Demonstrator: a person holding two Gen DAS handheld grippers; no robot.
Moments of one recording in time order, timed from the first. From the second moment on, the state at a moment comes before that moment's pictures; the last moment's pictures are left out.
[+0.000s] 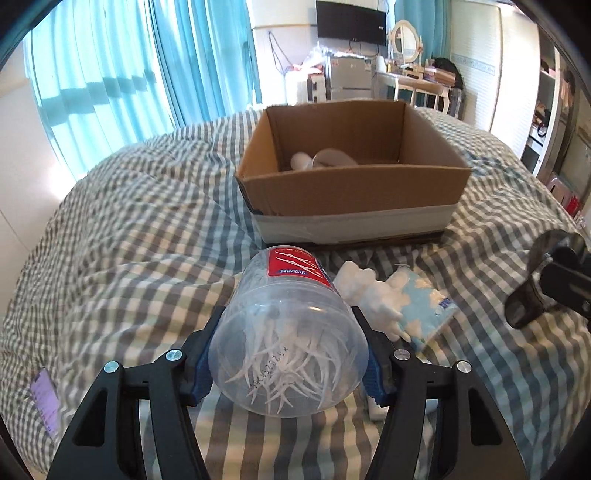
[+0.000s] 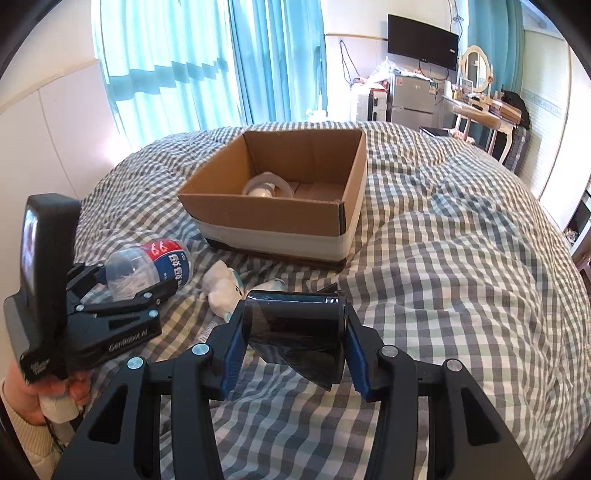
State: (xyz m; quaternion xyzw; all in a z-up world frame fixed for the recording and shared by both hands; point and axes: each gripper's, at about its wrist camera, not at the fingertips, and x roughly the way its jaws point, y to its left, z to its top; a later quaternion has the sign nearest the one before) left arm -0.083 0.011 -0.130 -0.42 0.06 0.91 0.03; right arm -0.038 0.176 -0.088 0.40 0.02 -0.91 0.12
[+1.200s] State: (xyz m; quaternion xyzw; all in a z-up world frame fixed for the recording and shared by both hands) left arm -0.069 0.012 0.025 -0.30 0.03 0.95 0.07; right arm -0.027 0.150 0.038 0.29 0.06 -0.95 0.13
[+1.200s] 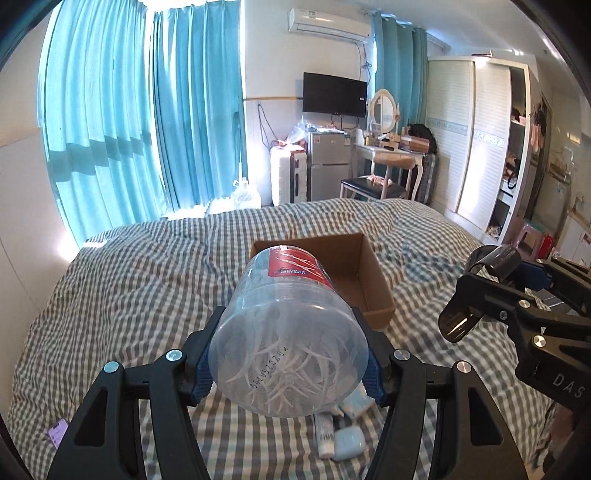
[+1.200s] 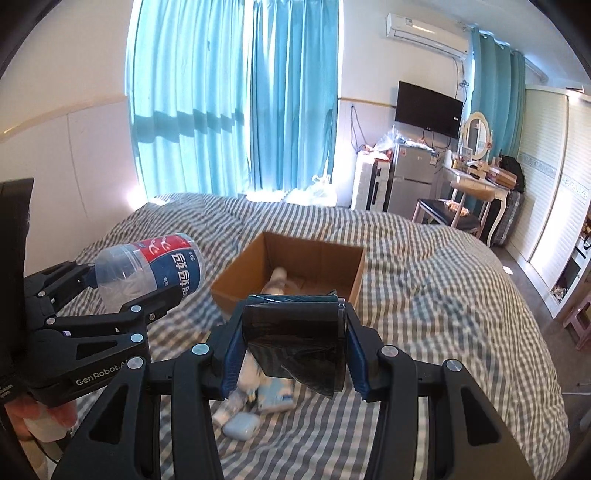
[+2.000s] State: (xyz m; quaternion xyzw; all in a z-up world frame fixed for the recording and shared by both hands) left arm -0.250 0.023 -0.028 -0.34 0.04 0.94 0.08; right arm -0.246 0.129 -0.002 0.36 0.06 -0.93 0.12
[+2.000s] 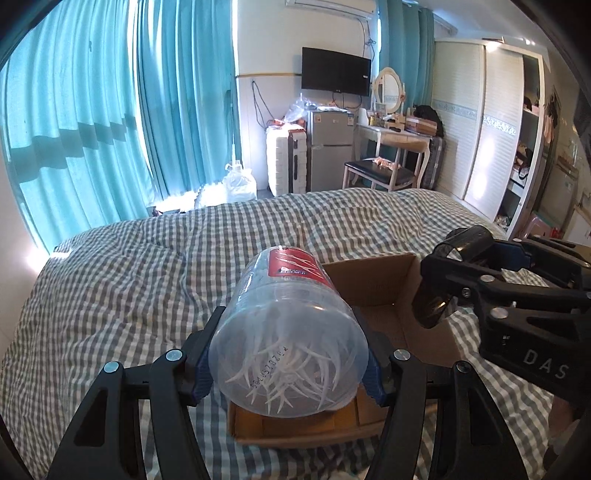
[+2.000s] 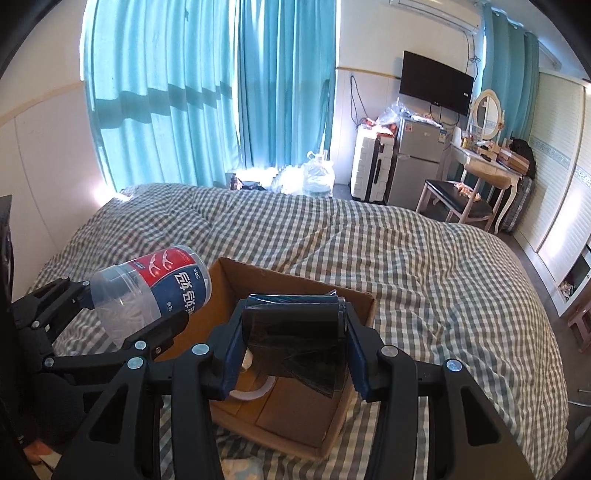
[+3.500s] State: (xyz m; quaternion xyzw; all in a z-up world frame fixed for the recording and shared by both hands) left arm -0.295 0.056 -0.119 -0.40 0.05 0.90 0.16; right arm -0.322 0.154 -0.083 0.42 0.03 -0.90 0.12
